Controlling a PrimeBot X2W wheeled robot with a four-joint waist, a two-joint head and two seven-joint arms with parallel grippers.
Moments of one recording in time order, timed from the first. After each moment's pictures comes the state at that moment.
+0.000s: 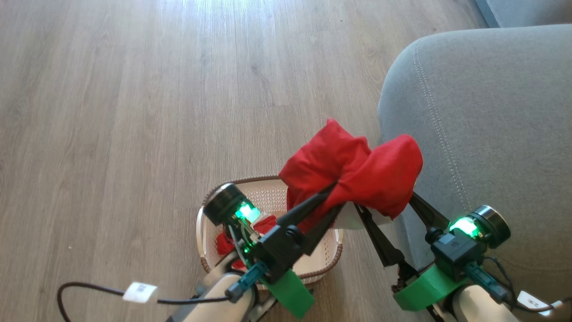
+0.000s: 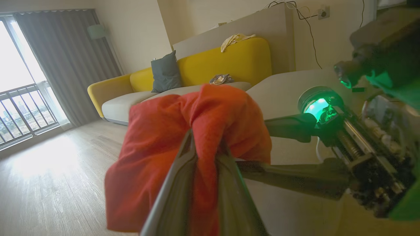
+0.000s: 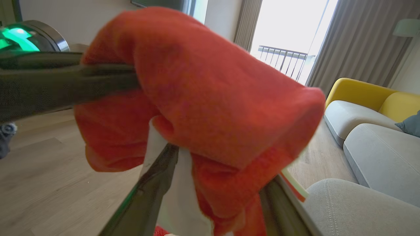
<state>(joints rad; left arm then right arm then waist) -0.26 0.07 -0.64 0.02 -0.02 -0.12 -0.26 -0.05 -0.24 0.38 -0.02 0.07 0.12 -0.25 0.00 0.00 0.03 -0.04</state>
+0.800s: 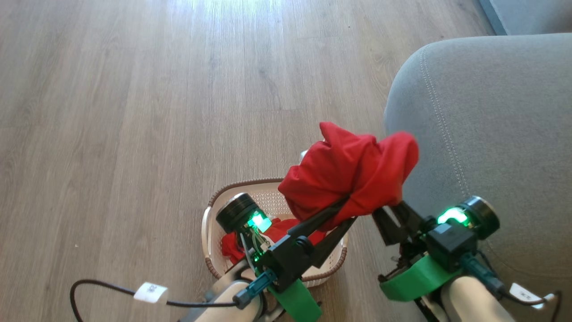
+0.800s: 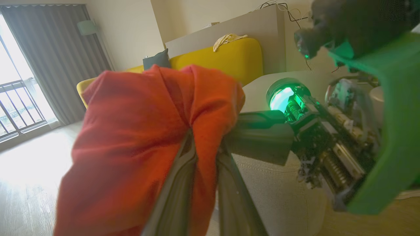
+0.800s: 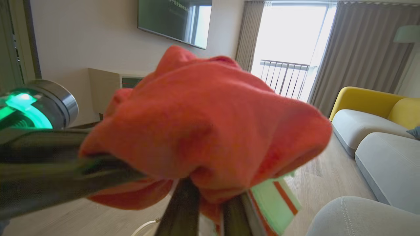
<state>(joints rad) -0.26 0.08 -0.72 0.05 -0.06 -0.12 -0.27 -0.09 -0.18 0.40 -0.03 0.10 0.12 -0.25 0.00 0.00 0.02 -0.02</state>
